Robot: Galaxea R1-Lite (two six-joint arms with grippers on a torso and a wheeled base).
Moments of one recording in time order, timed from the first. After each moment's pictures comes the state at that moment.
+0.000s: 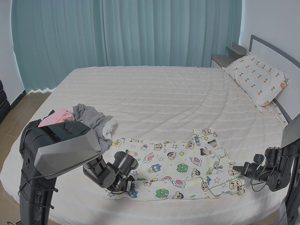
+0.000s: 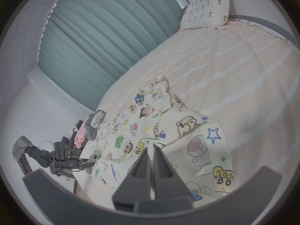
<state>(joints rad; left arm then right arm) -0.55 2.41 -0.98 -0.23 0.29 -0.39 -0.15 2.37 -0.16 -1.55 0.50 0.40</state>
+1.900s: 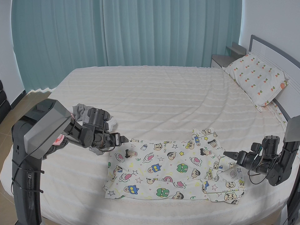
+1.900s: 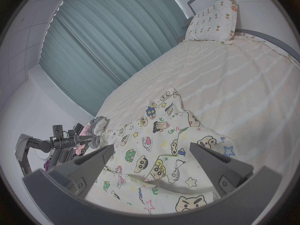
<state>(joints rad) -0.25 2.45 -1.40 -0.26 -0.10 -0.32 0.00 2.16 -0.25 -1.38 0.36 0.48</state>
